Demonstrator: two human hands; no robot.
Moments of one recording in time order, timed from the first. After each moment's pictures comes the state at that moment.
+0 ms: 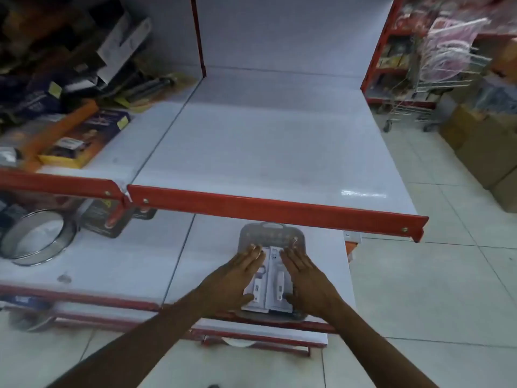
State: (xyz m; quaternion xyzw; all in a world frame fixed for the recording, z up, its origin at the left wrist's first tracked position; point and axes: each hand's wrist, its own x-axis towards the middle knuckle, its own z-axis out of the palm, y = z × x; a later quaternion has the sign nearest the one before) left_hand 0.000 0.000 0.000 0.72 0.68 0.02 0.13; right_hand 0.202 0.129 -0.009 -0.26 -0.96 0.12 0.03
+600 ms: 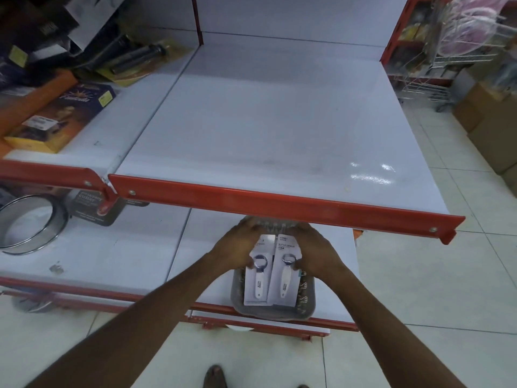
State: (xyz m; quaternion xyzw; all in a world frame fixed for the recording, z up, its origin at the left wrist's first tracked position) left_hand -0.025 0.068 0.009 0.64 0.74 0.04 0.20; right_hand 0.161 0.172 0.020 -0.35 -0.91 0.21 -0.04
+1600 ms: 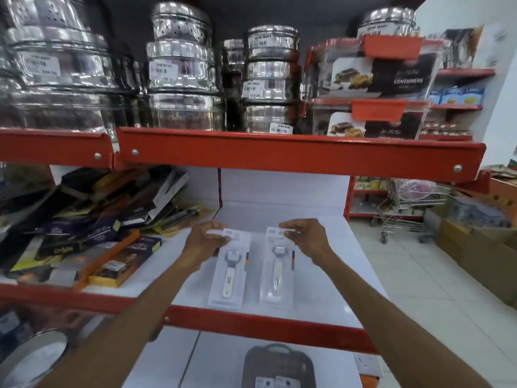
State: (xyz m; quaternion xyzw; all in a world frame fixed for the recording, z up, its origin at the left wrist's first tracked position) left_hand -0.126 0.088 0.276 0.33 0.68 0.62 0.23; right_hand 0.085 0.242 0.291 -0.32 -0.79 0.37 0.35
